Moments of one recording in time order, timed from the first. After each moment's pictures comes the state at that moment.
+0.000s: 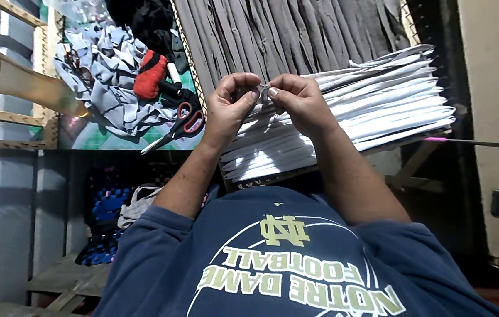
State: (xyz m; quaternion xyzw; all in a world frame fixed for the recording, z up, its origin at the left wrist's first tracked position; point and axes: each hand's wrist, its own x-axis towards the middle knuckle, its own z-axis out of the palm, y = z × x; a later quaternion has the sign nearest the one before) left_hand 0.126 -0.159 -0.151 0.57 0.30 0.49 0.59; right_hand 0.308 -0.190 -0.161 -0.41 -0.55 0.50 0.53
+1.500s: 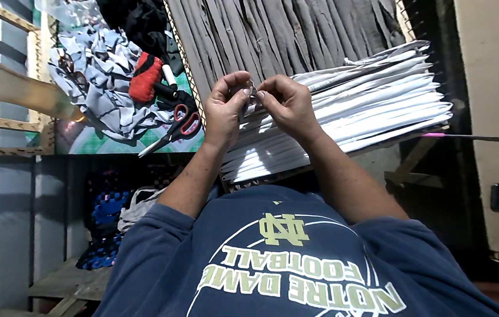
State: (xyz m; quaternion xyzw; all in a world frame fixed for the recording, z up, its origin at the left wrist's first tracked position) left_hand 0.140 -0.161 -0.160 0.45 0.32 0.53 0.64; right_hand 0.295 -0.190 -0.174 -0.48 -0.65 0.27 0.52
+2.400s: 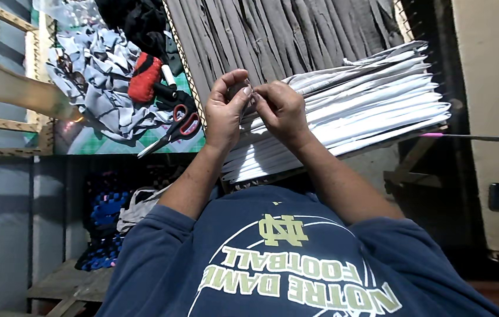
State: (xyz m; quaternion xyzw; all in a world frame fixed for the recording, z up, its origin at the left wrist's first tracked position) left_hand 0.142 -0.162 -0.161 0.47 0.32 0.55 0.62; right_hand 0.281 -0.191 -0.185 -0.50 -0.70 0.07 0.51
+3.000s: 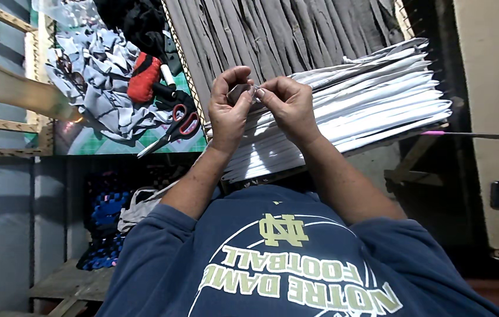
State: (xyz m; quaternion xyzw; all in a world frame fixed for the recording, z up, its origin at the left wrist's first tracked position) left_hand 0.151 -0.167 -0.166 0.55 0.27 0.60 0.51; right_hand 0.286 -0.197 -0.168 -0.48 -0.57 0.33 0.58
